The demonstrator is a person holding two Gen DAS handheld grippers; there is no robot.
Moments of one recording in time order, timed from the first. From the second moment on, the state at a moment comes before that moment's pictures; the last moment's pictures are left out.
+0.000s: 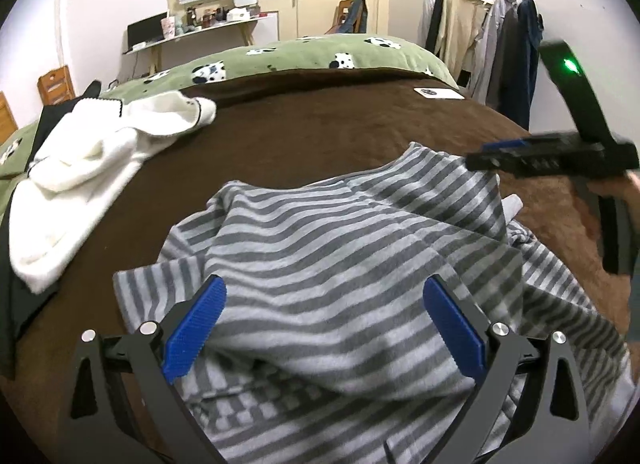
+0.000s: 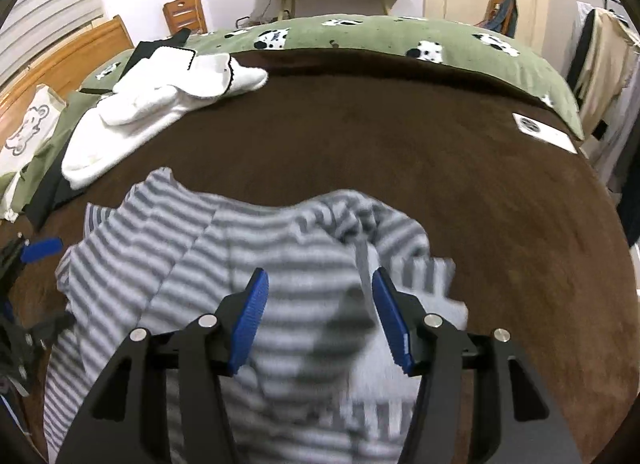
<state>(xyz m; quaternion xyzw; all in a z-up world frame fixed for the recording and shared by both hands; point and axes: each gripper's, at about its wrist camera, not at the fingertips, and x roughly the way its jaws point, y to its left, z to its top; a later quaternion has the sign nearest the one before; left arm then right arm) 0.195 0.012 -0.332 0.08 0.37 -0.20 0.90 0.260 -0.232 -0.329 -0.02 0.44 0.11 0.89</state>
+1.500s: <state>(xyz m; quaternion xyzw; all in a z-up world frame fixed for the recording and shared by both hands) 0.205 0.014 -0.370 0.06 0.42 -0.21 0.88 0.302 -0.232 -0.367 0.01 0.44 0.09 0.89</state>
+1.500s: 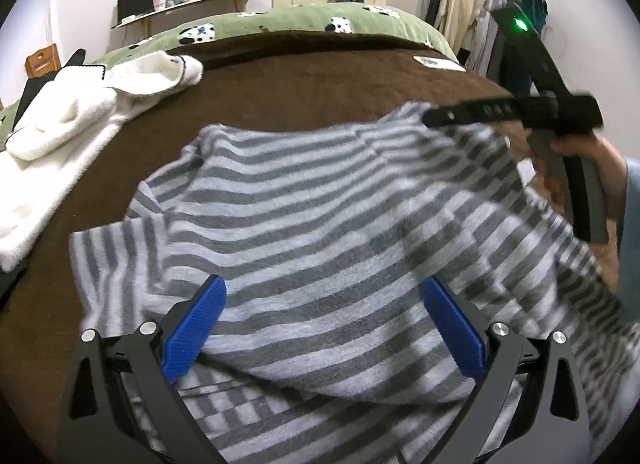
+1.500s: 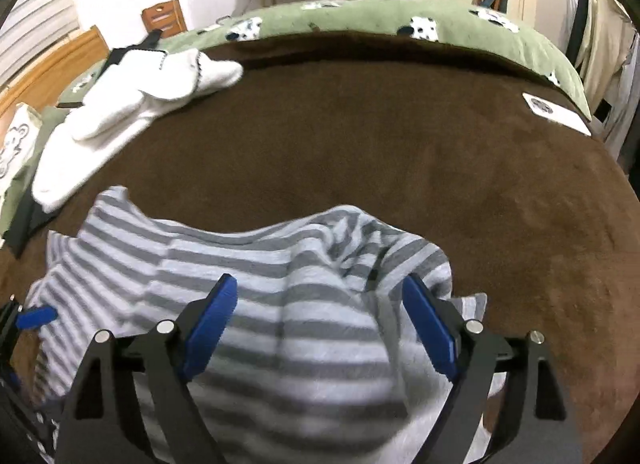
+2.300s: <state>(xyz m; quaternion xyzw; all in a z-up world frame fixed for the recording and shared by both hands) 0.133 0.073 -0.302 0.03 0.45 -0.18 0.87 0.156 -0.202 -0.296 0.01 0.45 0.04 0.89</state>
